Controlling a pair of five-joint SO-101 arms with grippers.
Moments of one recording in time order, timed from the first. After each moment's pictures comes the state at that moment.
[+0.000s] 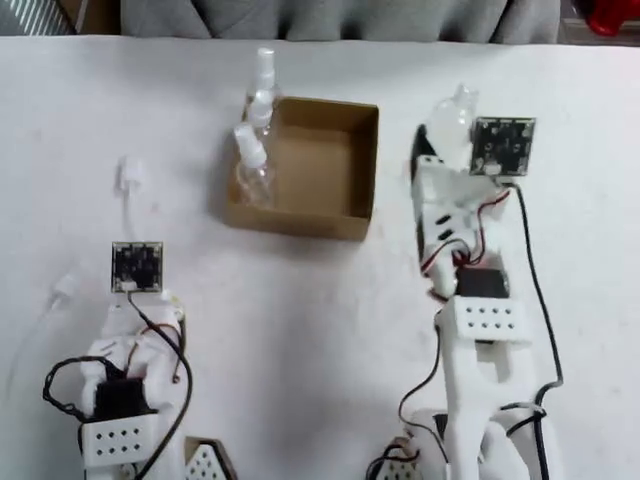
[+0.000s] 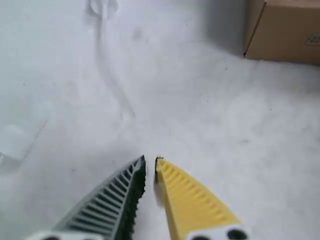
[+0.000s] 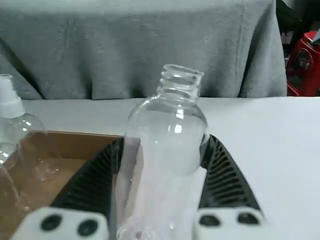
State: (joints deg) left arm -14.4 -93.8 97.7 52.7 -4.1; right arm -2.5 -38.0 55.9 0.6 -0.6
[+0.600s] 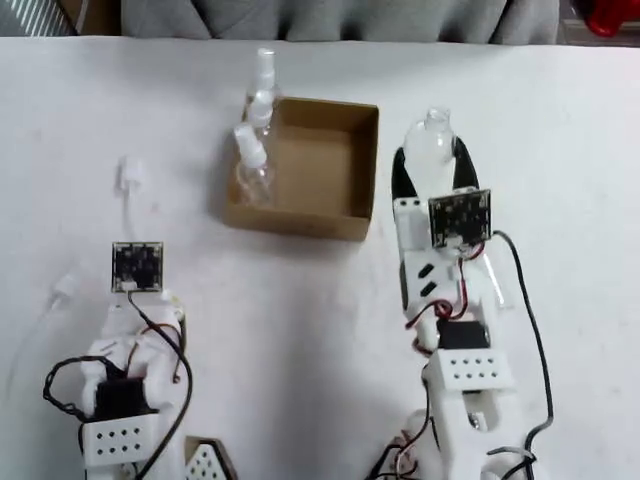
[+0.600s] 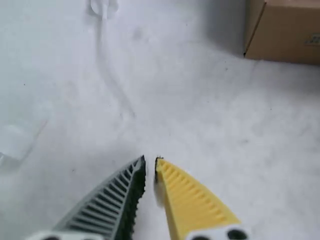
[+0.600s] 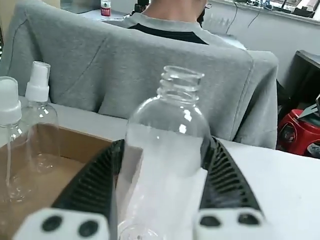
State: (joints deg) left arm -14.4 -93.8 97.7 52.7 -4.1; right arm -5.4 -52.8 76.9 -16.4 11.5
